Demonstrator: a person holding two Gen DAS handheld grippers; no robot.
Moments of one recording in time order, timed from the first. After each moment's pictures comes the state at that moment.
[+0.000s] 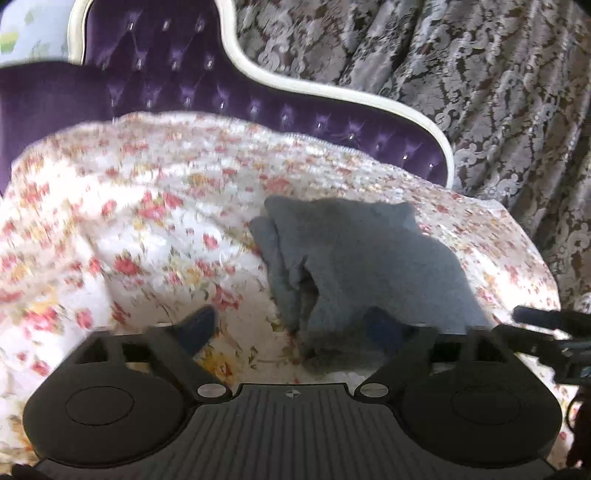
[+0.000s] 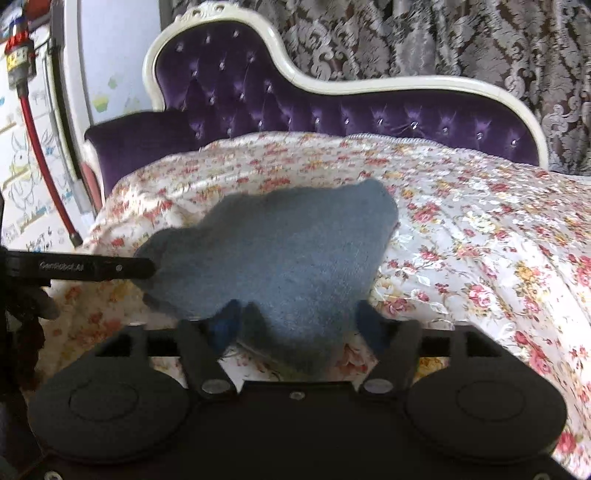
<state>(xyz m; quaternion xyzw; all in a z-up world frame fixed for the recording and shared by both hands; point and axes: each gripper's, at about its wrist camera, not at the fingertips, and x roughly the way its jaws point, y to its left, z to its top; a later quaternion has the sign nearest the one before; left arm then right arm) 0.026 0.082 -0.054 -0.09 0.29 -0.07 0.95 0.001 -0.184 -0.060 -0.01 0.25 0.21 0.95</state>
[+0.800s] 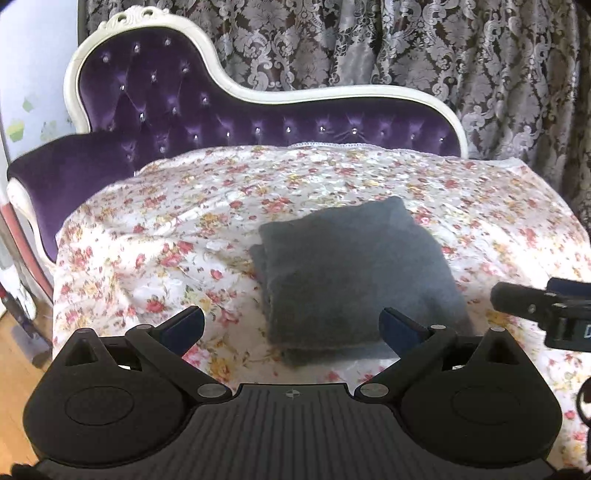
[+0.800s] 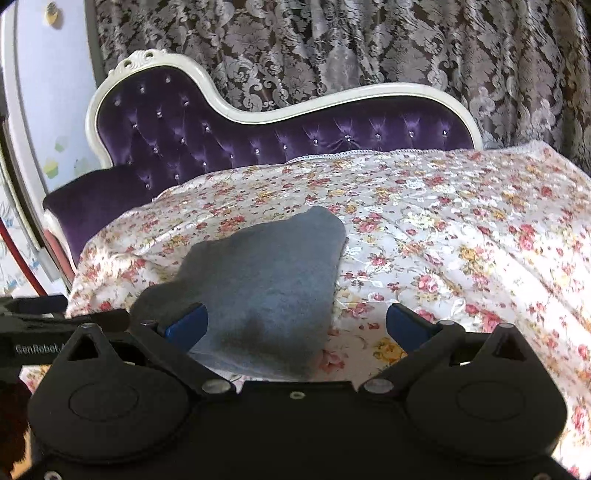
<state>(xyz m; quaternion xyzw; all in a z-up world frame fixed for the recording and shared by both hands) -0.002 0.015 -0.001 0.02 0.31 0.00 0.95 -0.024 -0.199 -0.031 0.08 0.25 0.11 0.96</state>
